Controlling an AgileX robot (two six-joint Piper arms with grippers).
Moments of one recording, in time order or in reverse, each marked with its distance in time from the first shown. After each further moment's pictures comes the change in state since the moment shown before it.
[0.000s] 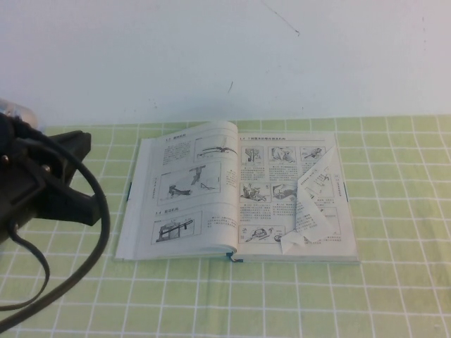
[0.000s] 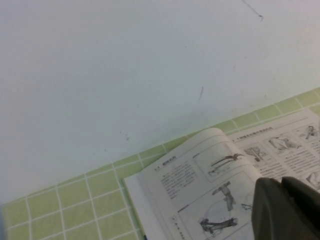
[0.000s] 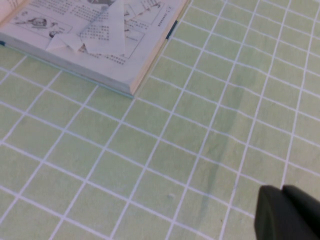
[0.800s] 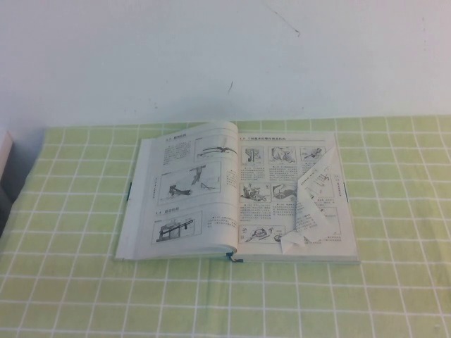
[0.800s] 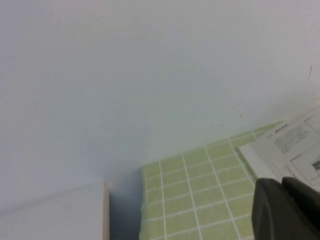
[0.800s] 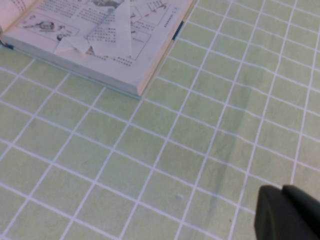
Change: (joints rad) right arm -0.004 0.000 0.000 0.025 0.007 0.000; left arm 0.271 -0.777 0.561 -0.066 -0.018 0.260
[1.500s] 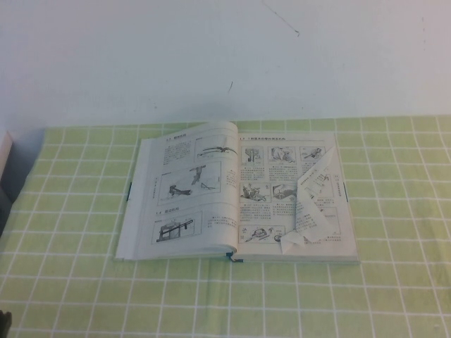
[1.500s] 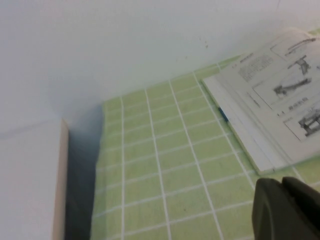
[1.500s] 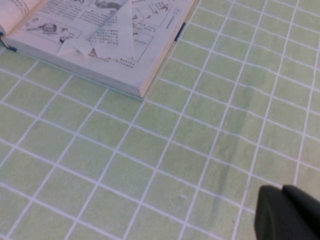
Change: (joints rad) right arm 0.000 0.000 0.000 0.009 0.002 0.000; left arm 0.090 -0.136 0.097 0.084 0.234 -0.090
